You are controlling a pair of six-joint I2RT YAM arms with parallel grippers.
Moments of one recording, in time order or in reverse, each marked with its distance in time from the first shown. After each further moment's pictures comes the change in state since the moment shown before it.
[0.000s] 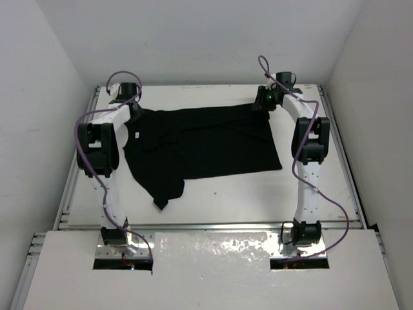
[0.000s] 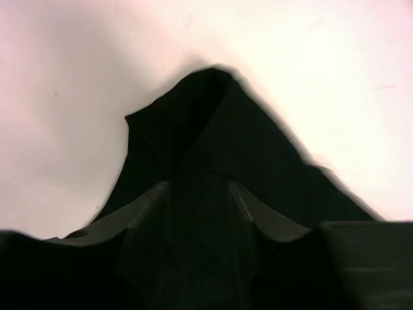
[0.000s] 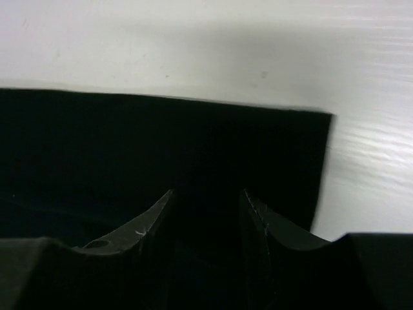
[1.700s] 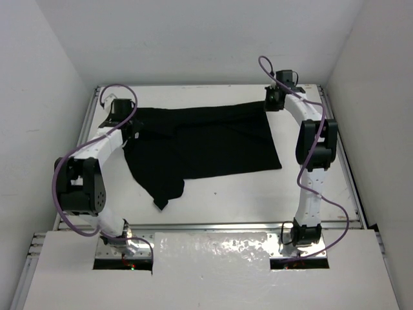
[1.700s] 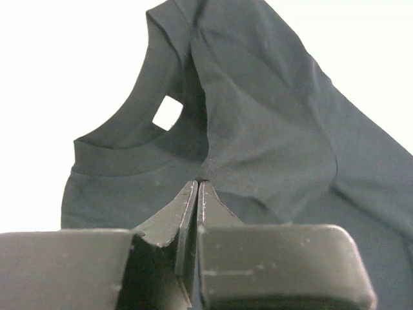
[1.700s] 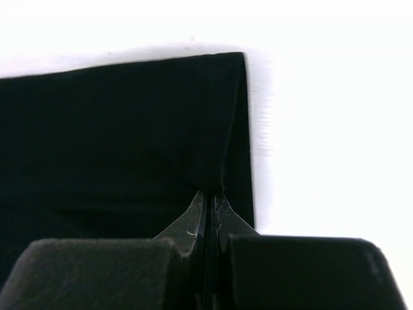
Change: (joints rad) left arm -0.039 -0.454 -0.475 0.076 0.091 -0.016; right arm 0.026 -0.177 -0.177 -0.020 0.249 0.014
